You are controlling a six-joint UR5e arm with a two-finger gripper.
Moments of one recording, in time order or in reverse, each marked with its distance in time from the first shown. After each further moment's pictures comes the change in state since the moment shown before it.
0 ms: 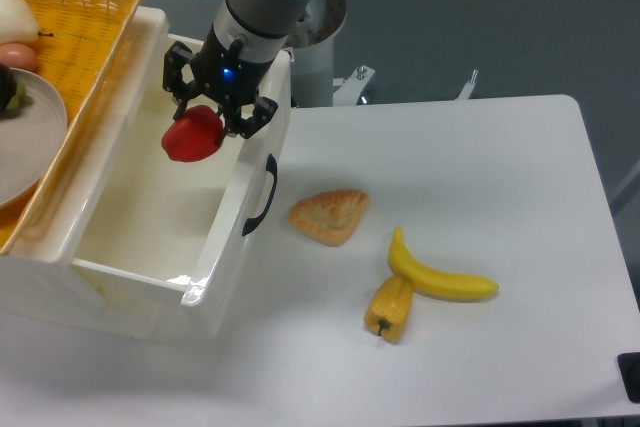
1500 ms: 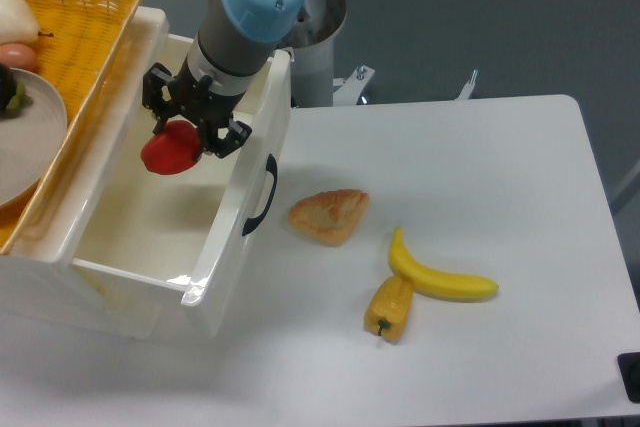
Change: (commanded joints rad) arm -0.058 -0.049 -0.003 0.009 0.011 0.005
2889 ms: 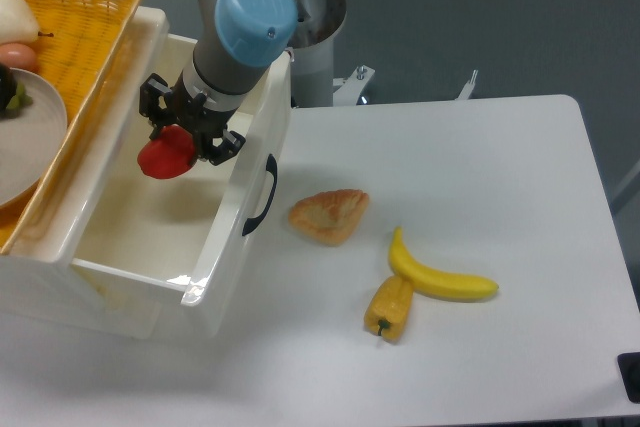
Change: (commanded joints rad) arm -0.017 -0.012 -0.021 0.003 0.000 0.003
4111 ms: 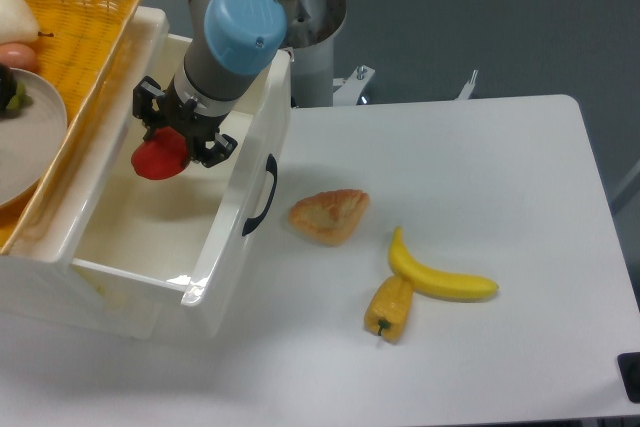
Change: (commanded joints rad) arm -0.018 -0.015 -0.002 0.002 0.002 -0.003
